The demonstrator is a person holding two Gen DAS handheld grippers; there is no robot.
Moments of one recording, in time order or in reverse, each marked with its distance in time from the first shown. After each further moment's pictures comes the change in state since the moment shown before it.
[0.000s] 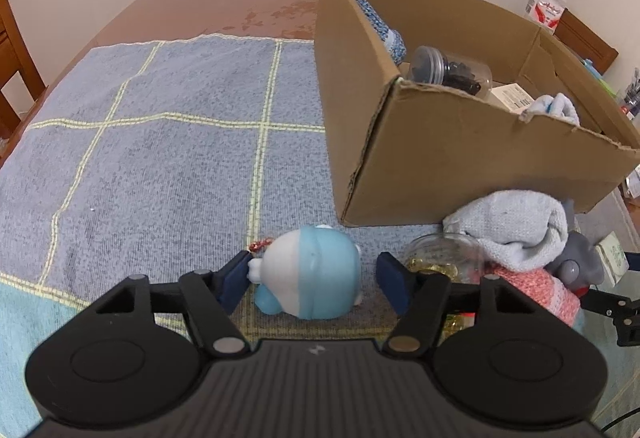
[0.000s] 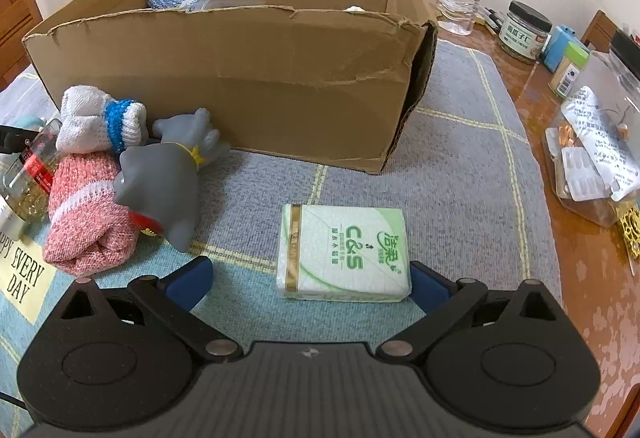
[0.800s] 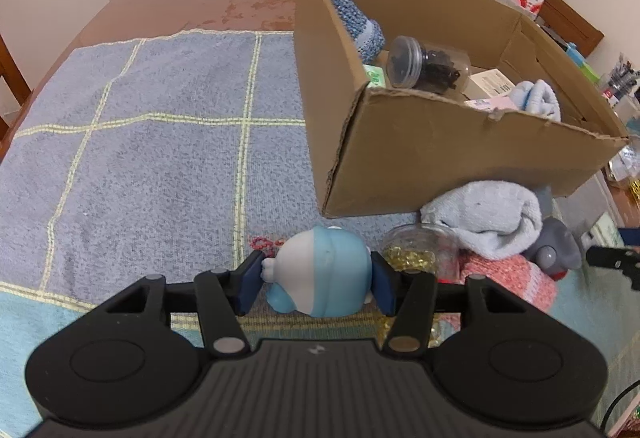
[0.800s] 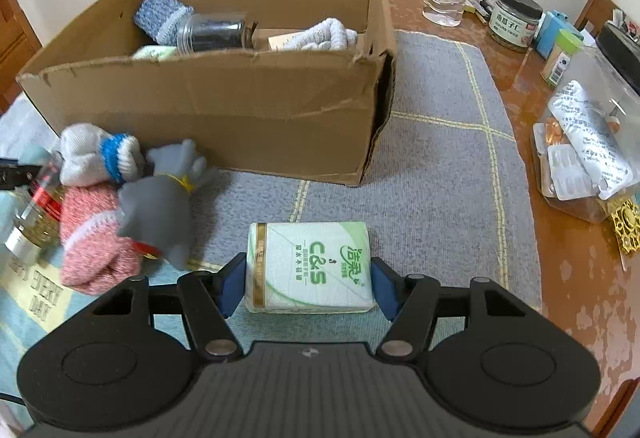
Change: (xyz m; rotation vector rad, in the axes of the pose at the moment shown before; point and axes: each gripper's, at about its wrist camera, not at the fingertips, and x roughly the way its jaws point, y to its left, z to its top) left arm -0.011 -0.005 0.004 0.049 0.058 -0.046; right arm -0.016 -0.020 0.020 0.065 0.051 0.037
